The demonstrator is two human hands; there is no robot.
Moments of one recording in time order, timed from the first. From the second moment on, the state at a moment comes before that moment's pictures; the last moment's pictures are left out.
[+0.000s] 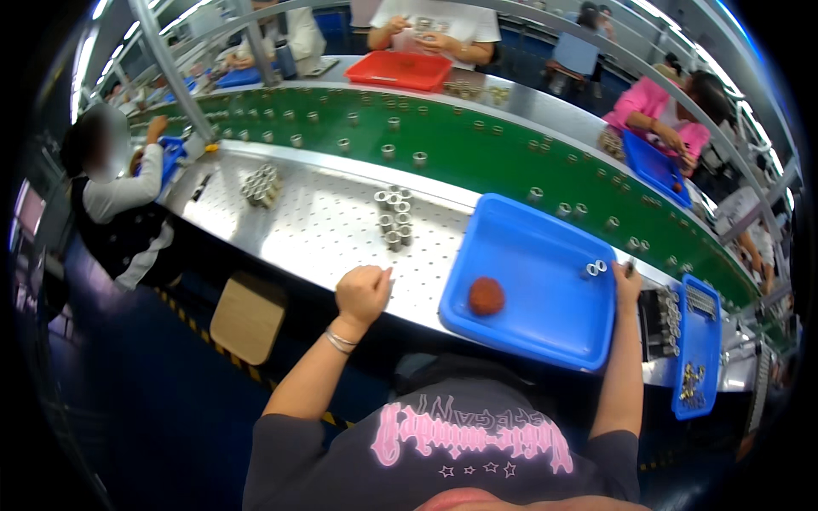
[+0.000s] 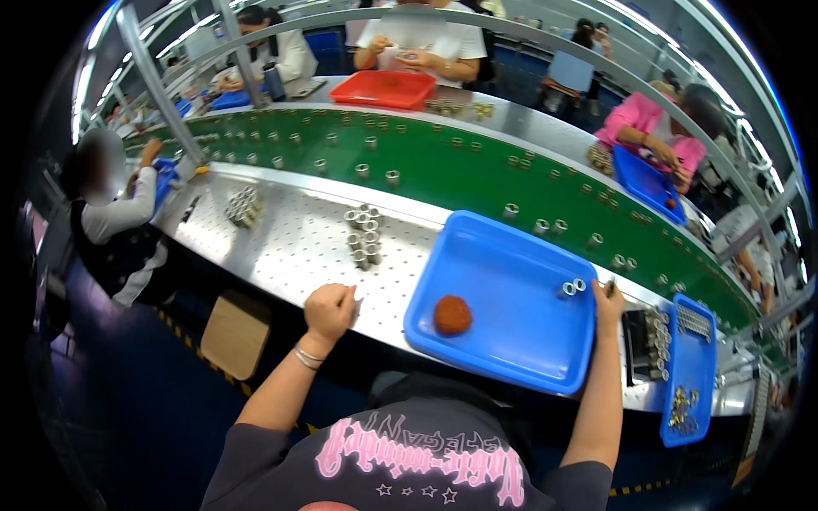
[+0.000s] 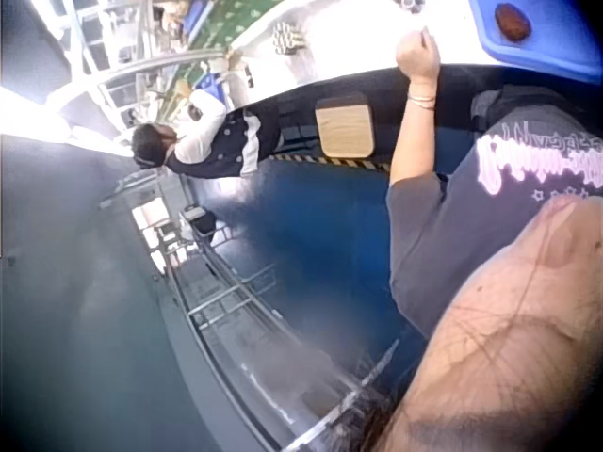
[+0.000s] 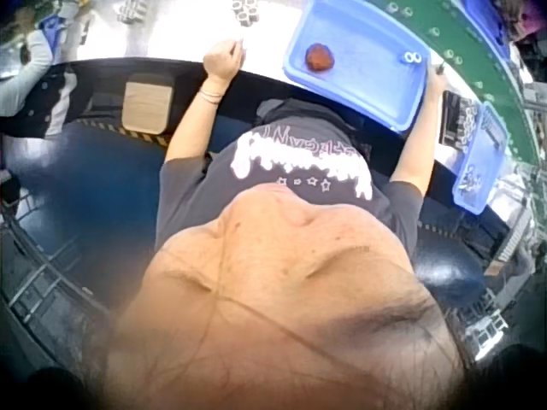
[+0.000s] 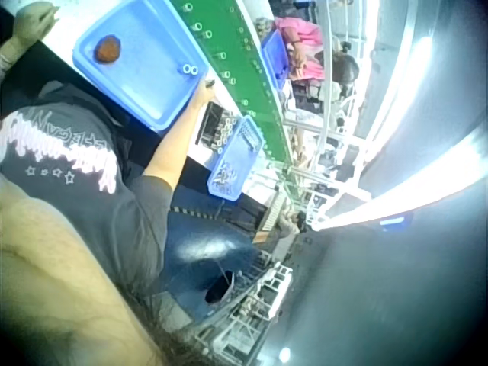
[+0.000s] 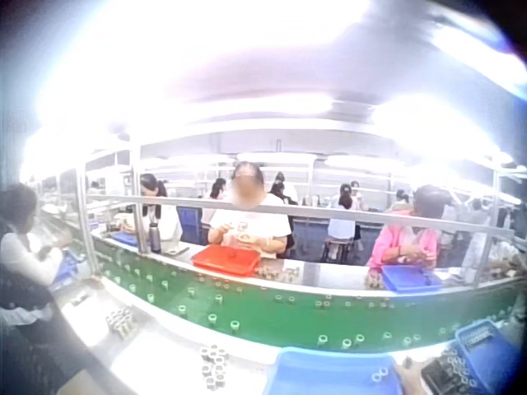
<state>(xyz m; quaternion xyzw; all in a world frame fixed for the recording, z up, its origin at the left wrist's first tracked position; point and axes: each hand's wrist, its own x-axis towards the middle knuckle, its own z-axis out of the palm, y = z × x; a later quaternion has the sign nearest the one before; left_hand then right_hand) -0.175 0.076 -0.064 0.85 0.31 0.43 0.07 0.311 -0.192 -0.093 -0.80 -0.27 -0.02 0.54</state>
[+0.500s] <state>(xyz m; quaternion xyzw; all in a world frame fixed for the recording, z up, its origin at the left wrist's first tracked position) -0.167 0.073 -0.067 0.85 0.33 0.40 0.05 0.298 -0.186 -0.083 -0.78 -0.27 -0.01 0.56</state>
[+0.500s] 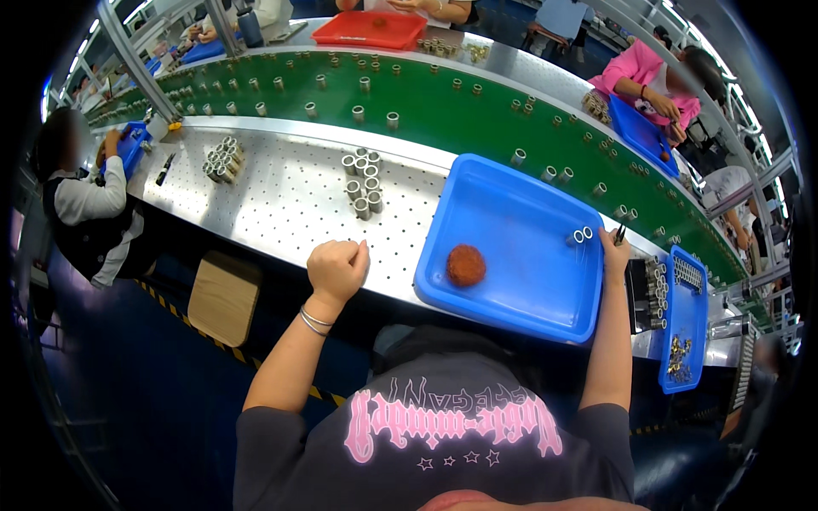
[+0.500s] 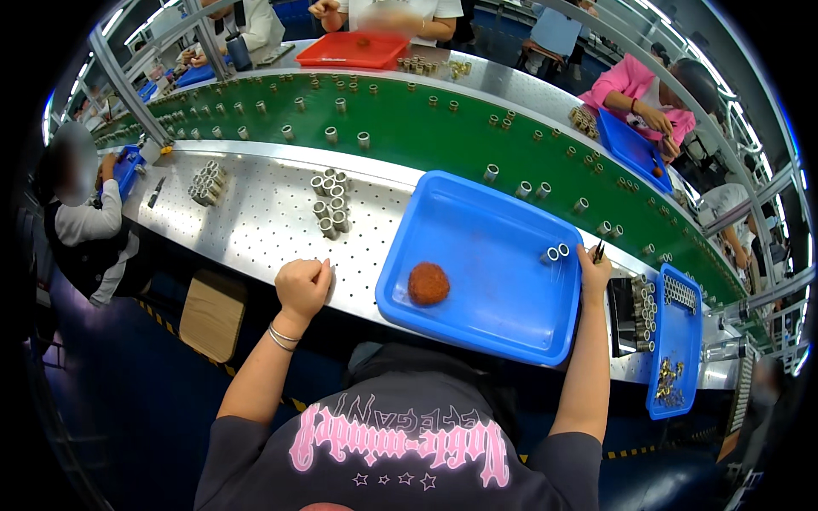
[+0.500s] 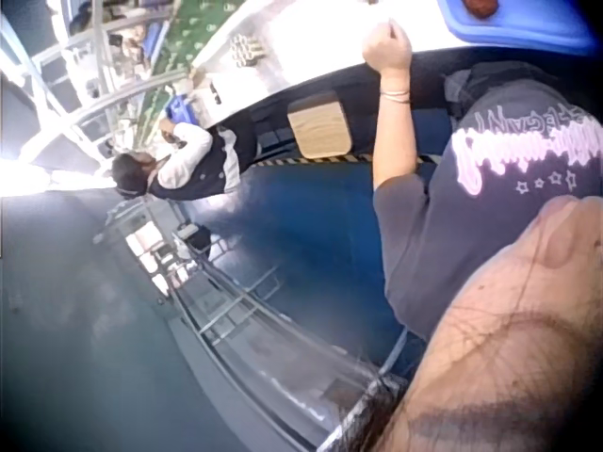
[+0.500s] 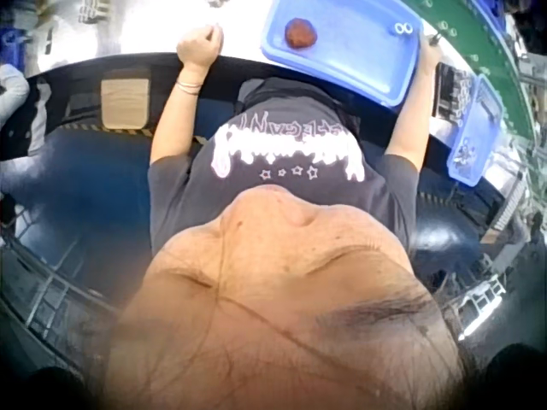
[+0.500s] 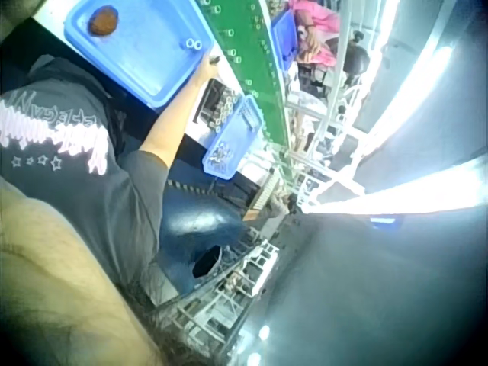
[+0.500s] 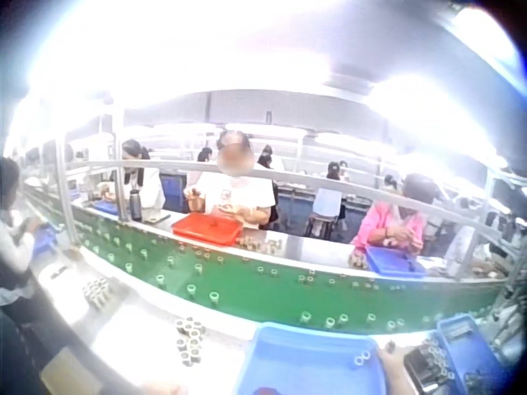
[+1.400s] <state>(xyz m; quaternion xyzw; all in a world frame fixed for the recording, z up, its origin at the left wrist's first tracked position) -0.034 0.114 0.033 0.85 0.16 0.14 0.48 0.276 -0.190 -0.068 -0.80 -0.25 0.01 0.55</state>
